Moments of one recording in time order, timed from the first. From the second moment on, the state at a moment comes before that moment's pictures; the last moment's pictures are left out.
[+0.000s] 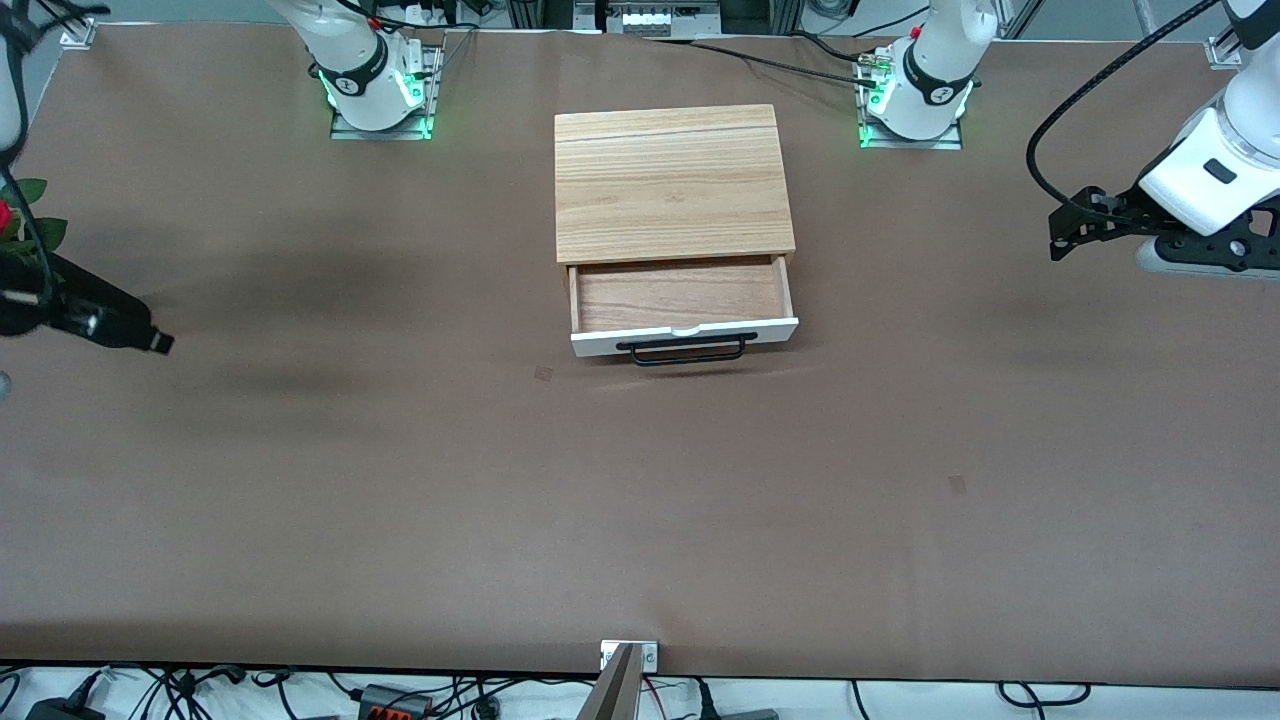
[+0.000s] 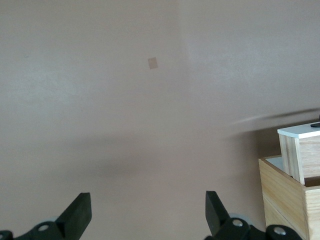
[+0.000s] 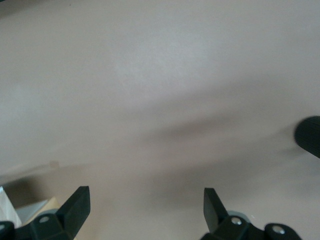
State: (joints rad) left arm -0.02 -0.03 -0.05 -1.68 0.04 1.64 0.01; right arm -0.09 0.24 0.03 -1.37 0.06 1.55 0.21
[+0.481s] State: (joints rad) left arm -0.02 -0.02 -0.06 -1.67 0.04 1.63 0.01; right arm 0.00 0.03 -0.04 -1.58 0.04 1.55 0.21
